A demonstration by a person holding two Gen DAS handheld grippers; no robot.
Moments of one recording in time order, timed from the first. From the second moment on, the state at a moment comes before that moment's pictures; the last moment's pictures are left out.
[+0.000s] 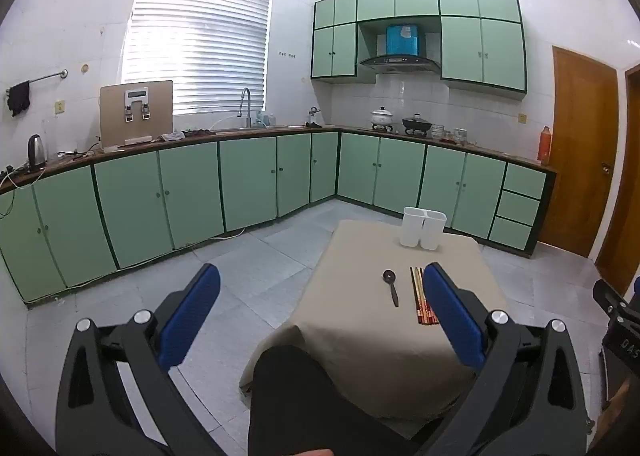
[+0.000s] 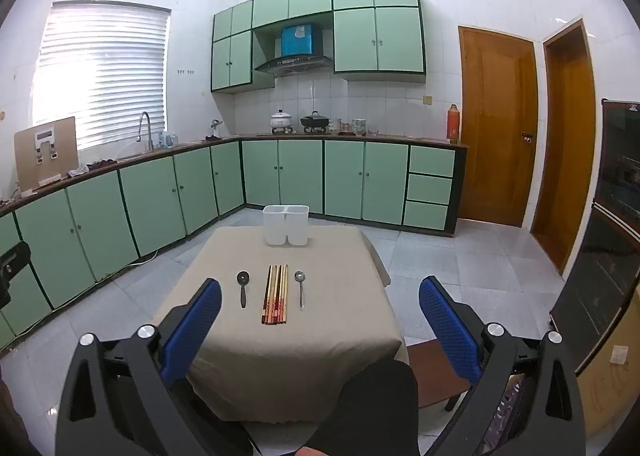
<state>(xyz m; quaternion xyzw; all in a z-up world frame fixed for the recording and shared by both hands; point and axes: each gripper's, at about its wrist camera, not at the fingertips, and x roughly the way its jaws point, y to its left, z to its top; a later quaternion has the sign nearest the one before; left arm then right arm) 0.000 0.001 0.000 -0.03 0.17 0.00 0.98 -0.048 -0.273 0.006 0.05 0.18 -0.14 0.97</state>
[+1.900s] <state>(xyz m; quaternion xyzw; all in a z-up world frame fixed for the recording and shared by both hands) -0.005 -0.003 0.004 -0.01 0.16 0.02 0.99 -0.055 -0.273 0.011 0.05 0.17 -0.14 0.98</state>
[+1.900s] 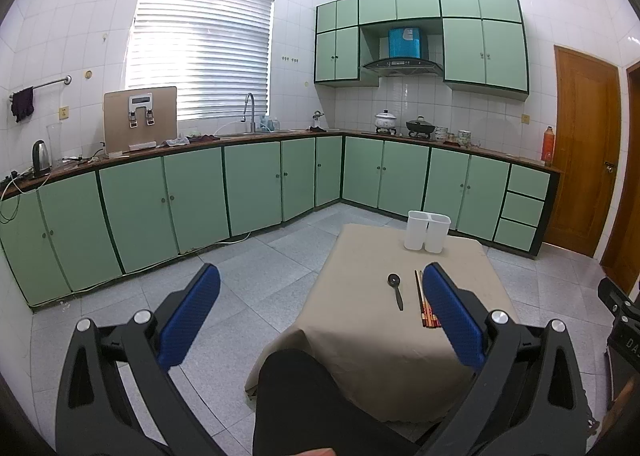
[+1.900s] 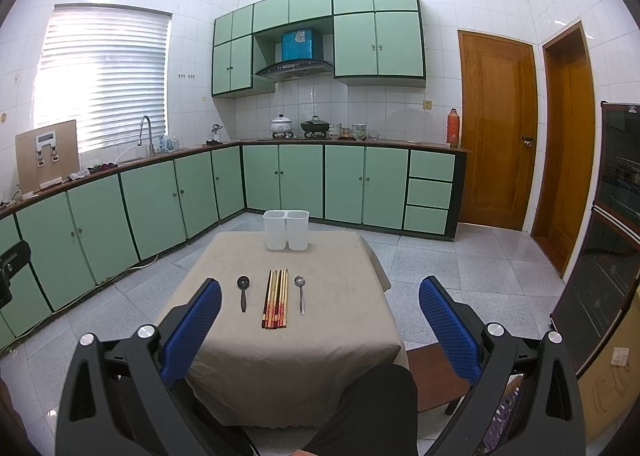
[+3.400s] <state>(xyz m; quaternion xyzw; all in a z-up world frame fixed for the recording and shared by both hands) 0.061 -0.010 -0.039 -0.01 0.24 -0.03 0.97 0.002 -0.294 -0.021 0.06 0.22 -0.13 0.96</state>
